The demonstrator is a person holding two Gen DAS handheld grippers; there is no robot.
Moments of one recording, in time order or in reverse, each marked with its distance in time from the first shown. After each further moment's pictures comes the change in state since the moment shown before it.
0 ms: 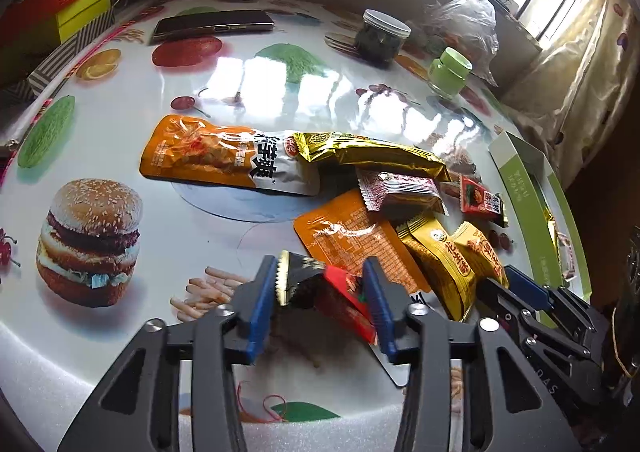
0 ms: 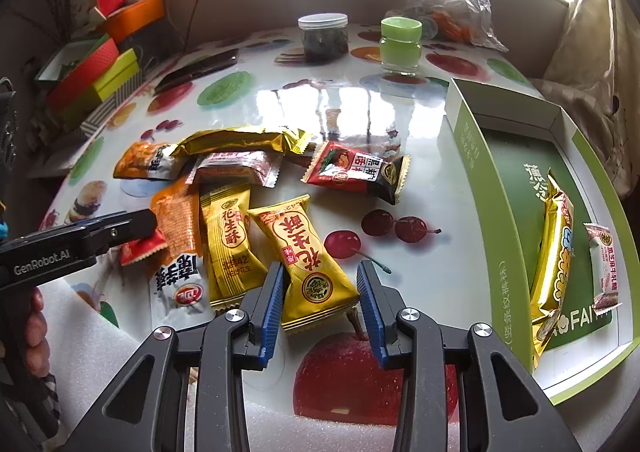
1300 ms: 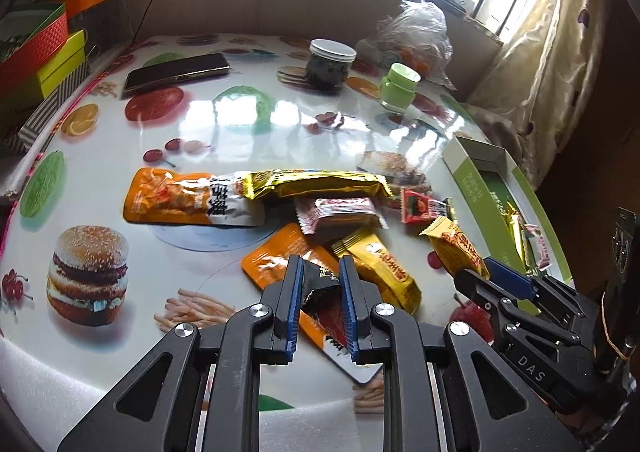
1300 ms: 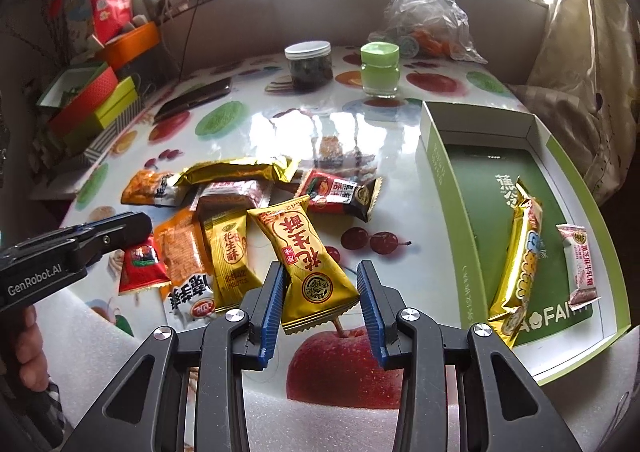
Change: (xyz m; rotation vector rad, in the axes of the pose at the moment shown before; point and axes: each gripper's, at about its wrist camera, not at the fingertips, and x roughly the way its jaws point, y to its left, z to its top) left arm -0.031 -0.036 0.004 0.116 -0.085 -0.036; right arm -0.029 -0.009 0.002 0.046 -0.074 -0.006
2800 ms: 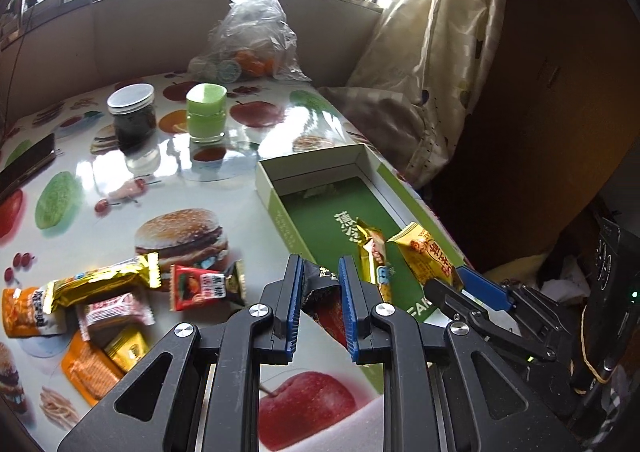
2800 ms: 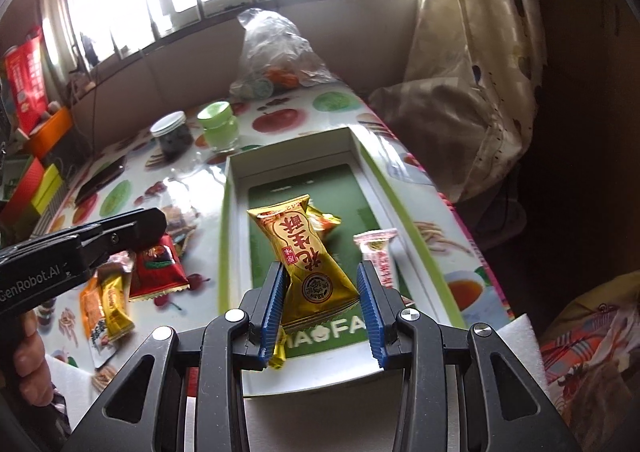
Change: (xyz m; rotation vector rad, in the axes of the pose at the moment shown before) left arm 0.036 -0.167 0.041 0.253 0.019 -0.239; right arm -0.067 -0.133 -0.007 0.238 -0.110 -0.219
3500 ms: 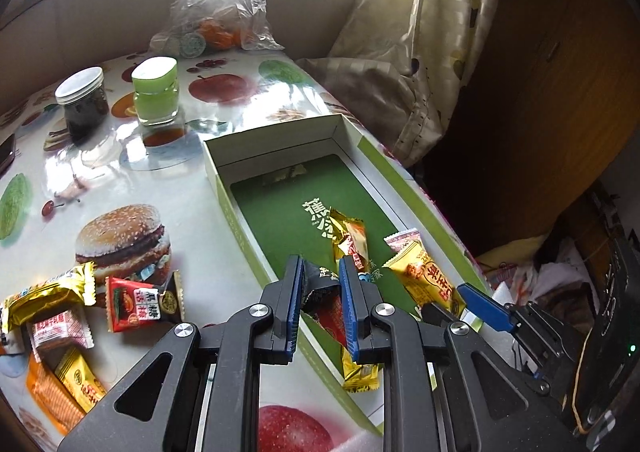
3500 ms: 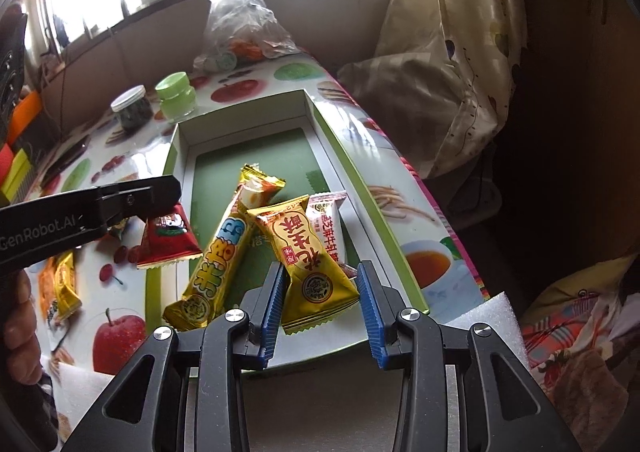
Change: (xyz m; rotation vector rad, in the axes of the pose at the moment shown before) left arm 0.057 -0.021 0.008 0.033 0.088 -0.035; right arm 0.020 -0.021 -0.019 -0.006 0.068 -0.101
